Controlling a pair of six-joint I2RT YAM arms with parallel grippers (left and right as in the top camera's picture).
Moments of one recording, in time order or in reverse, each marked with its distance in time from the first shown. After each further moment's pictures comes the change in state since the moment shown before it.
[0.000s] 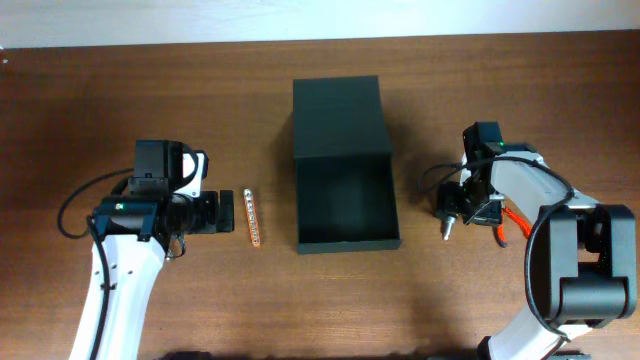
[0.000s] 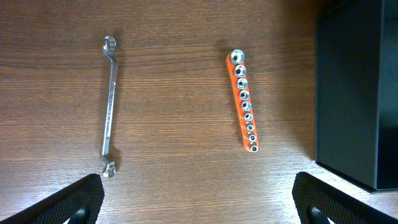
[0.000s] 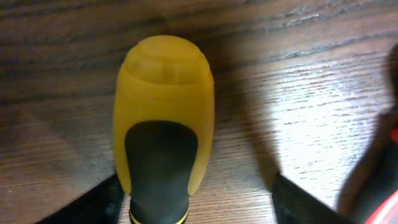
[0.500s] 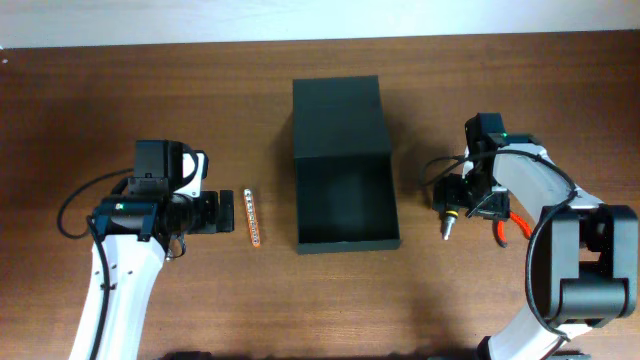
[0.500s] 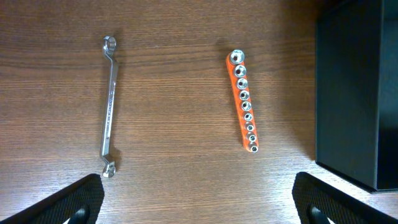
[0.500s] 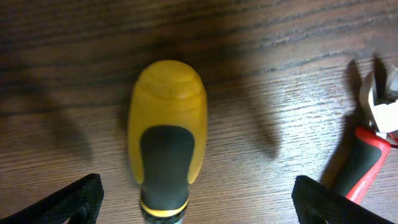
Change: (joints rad) left arm 0.000 0.000 0.000 0.000 0.000 0.000; right arm 0.000 0.002 0.060 -0.054 0.009 0.013
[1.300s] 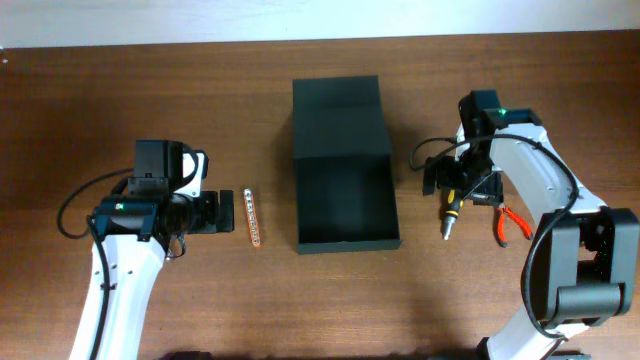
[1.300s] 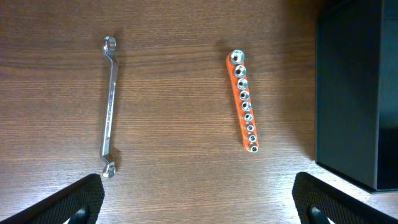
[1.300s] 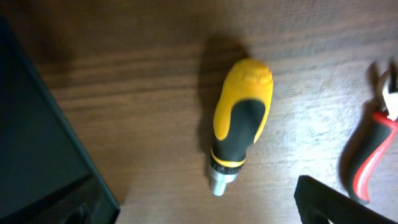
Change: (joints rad) left arm 0.000 0.000 0.000 0.000 0.000 0.000; right arm 0.048 0.000 0.176 -0.180 -0.091 0.039
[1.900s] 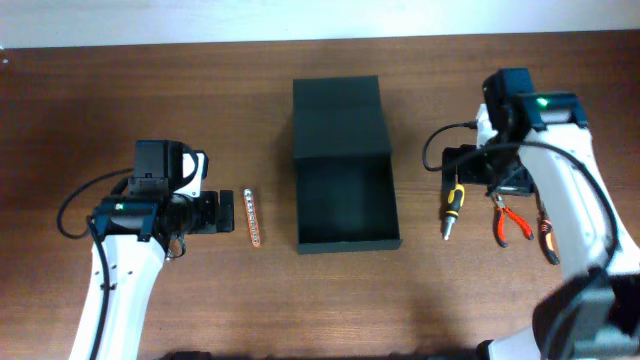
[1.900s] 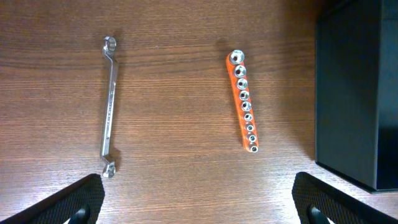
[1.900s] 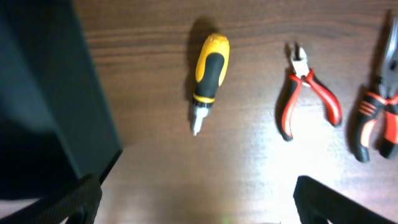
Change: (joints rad) left arm 0.000 0.000 0.000 0.001 0.000 0.000; right arm 0.005 -0.144 0.191 -0.273 0.066 -0.079
